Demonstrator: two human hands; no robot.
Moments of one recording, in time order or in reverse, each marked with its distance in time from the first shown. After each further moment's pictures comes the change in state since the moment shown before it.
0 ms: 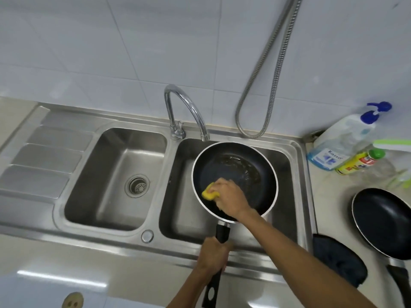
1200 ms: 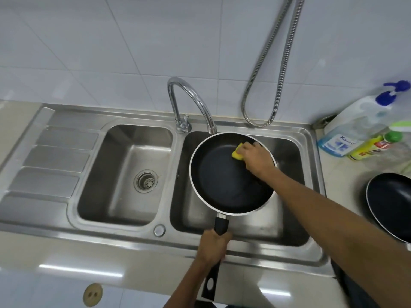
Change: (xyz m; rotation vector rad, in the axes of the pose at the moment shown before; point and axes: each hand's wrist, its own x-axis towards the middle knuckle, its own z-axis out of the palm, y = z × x) left_hand 0.006 -0.017 -0.032 -0.039 0.050 -0.010; right_hand 0.060 0.062 -0.051 -0.426 0.017 0.056
